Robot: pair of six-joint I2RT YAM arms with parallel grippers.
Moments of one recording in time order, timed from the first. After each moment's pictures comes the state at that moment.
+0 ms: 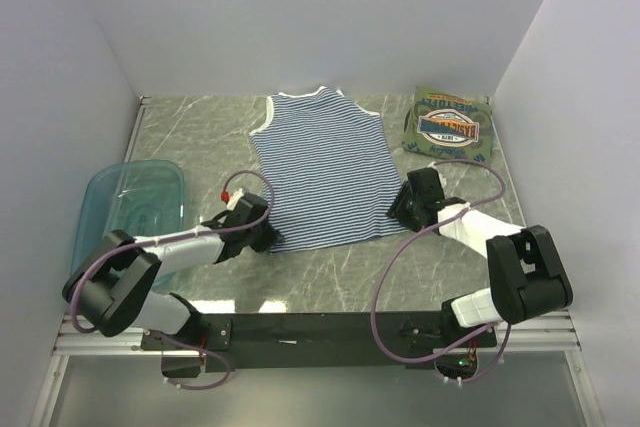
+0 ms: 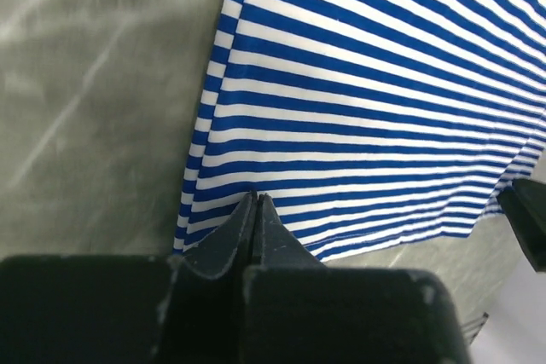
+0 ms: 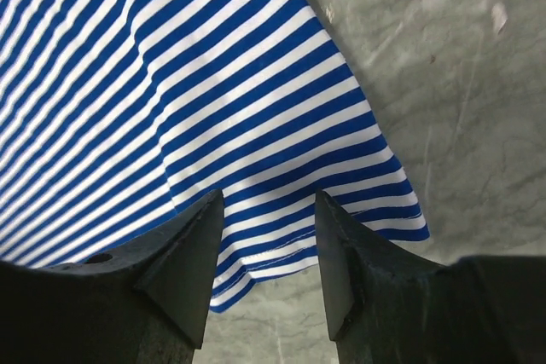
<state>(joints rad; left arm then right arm) -0.61 1.39 0.51 0.00 -0.08 -1.19 0.27 1.41 0.62 -0.17 0.05 0.76</state>
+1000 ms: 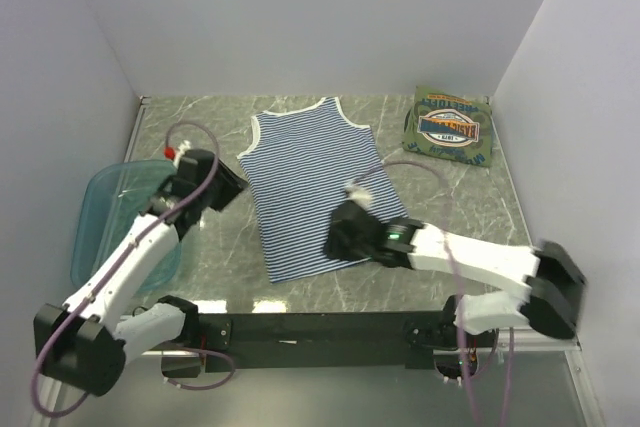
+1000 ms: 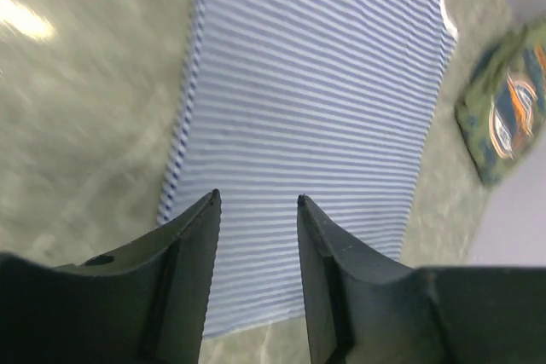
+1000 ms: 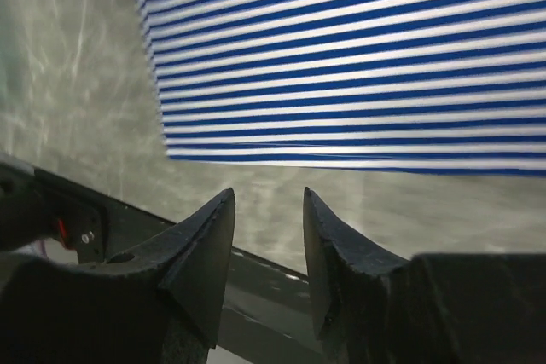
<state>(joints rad) -0.36 1.04 0.83 -0.49 -0.10 -1.01 1.02 1.21 0.82 -0.49 0.22 0.97</state>
